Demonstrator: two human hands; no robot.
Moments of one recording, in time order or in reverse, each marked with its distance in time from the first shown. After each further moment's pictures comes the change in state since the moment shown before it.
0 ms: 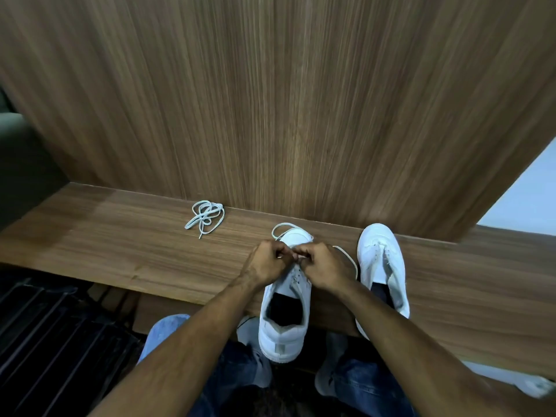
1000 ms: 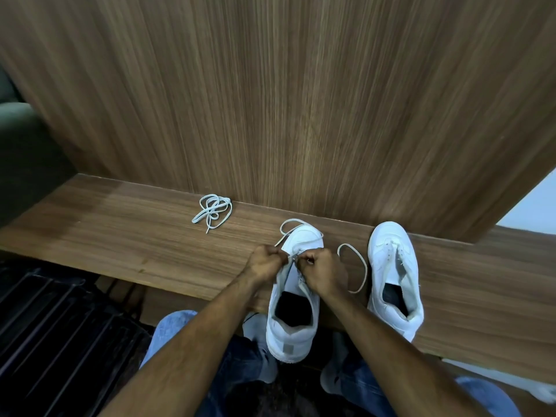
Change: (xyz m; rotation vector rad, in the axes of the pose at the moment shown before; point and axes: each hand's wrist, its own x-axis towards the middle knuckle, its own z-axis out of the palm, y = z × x) left_hand -0.011 -0.001 -0.010 -0.258 0.000 -0.413; right_hand 0.012 0.012 0.047 -0.019 0.162 0.275
